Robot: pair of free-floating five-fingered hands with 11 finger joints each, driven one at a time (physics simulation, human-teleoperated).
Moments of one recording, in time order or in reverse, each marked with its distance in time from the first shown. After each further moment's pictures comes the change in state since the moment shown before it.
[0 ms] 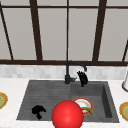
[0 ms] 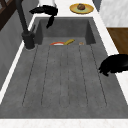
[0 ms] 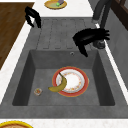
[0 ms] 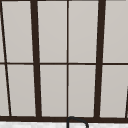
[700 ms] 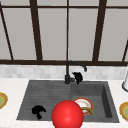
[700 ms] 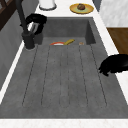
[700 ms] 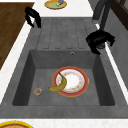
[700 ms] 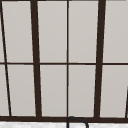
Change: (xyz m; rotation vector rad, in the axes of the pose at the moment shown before) left hand 0.000 0.000 0.000 0.000 0.000 0.000; right hand 0.021 0.062 -0.064 0.014 -0.044 0.008
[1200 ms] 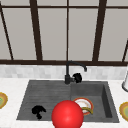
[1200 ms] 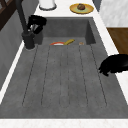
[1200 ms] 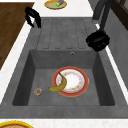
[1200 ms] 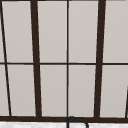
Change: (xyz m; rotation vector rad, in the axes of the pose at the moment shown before) left hand 0.000 0.000 0.000 0.000 0.000 0.000; right hand 0.006 0.012 0.000 -0.048 0.008 -0.011
